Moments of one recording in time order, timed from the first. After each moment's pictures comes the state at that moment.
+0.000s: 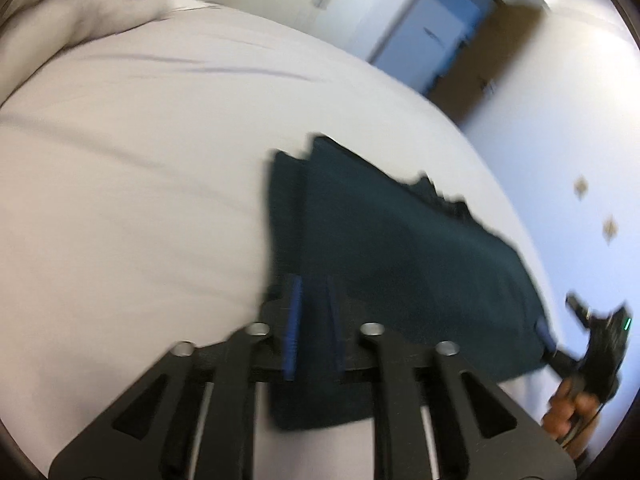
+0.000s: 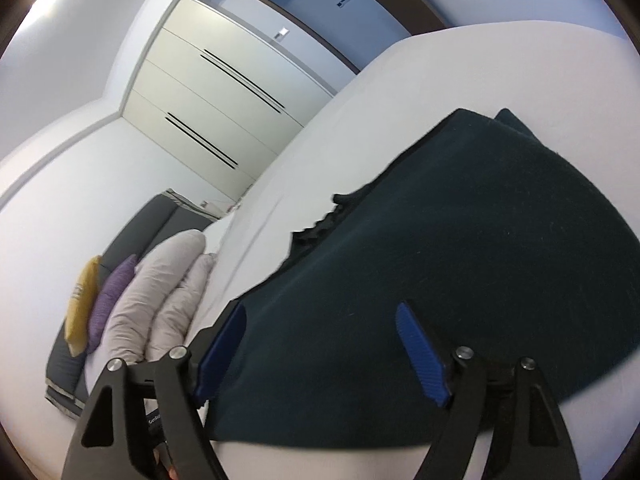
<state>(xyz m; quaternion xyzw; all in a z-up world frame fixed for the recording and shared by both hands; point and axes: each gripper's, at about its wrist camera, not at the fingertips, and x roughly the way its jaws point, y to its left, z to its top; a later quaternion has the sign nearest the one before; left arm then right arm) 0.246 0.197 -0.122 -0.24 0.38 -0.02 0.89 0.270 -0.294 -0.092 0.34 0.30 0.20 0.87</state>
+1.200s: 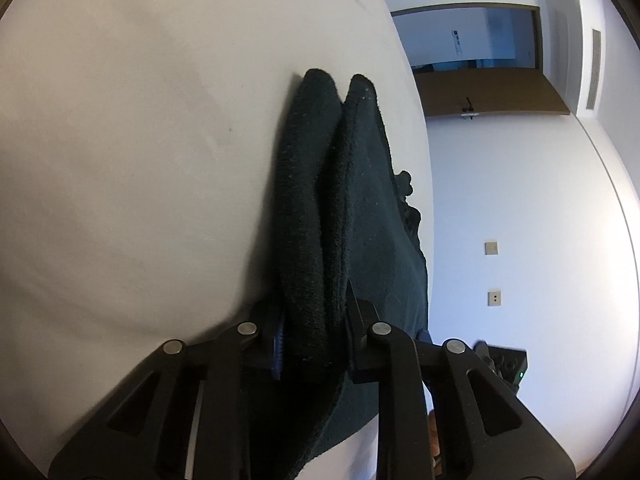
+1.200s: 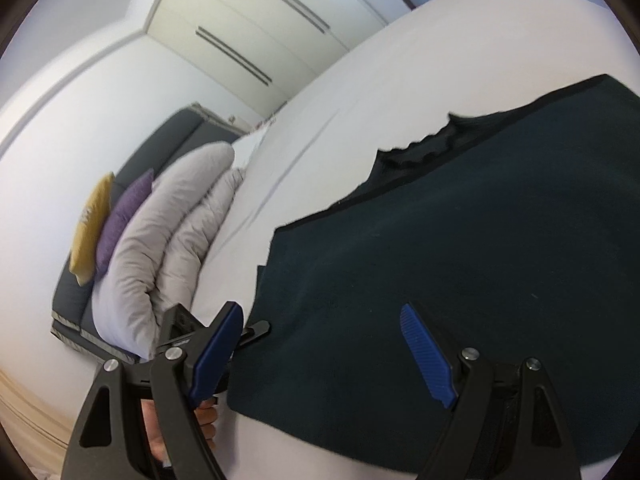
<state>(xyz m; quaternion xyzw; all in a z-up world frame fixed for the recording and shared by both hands) 0.344 0.236 -0.201 -0.50 0.47 -0.16 0.71 0.325 -0.173 -0.084 0.25 0.41 0.30 0.82</state>
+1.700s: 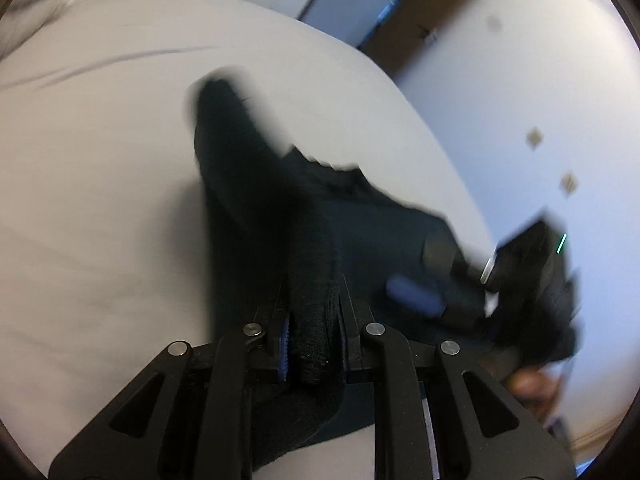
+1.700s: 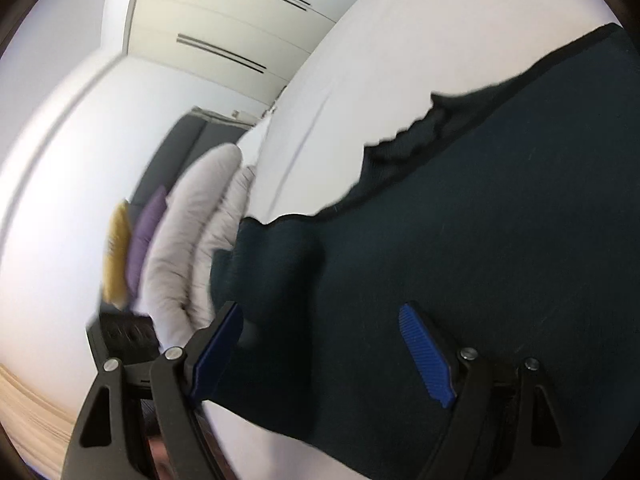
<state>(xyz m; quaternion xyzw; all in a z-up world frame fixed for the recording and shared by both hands) 0.339 0.055 -0.089 -0.18 0.44 -0.15 0.87 0.374 -0.219 -0.090 0.34 0.46 0.34 0.75</state>
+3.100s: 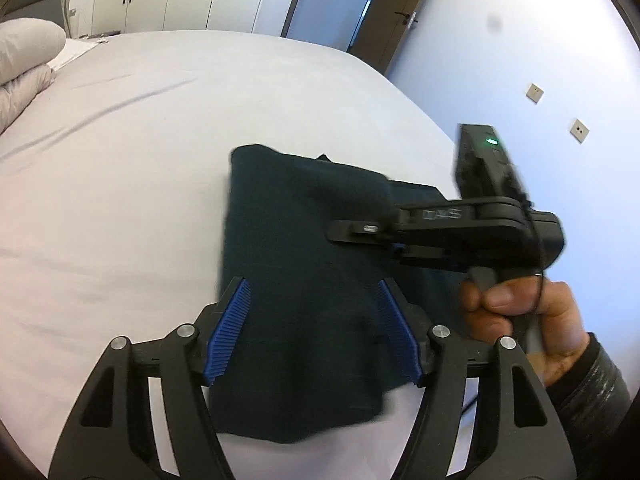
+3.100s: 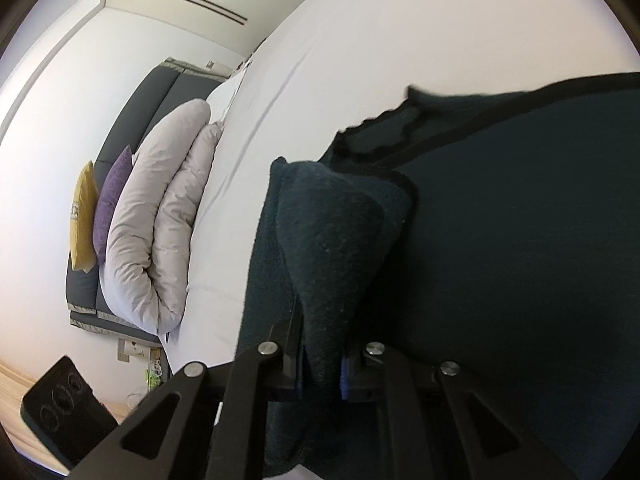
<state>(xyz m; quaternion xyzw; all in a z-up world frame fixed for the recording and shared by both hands) 0.306 -0.030 -0.050 -0.09 0.41 -0.13 0.90 0.416 -0.216 -0.092 0.24 0.54 0.32 0.74</state>
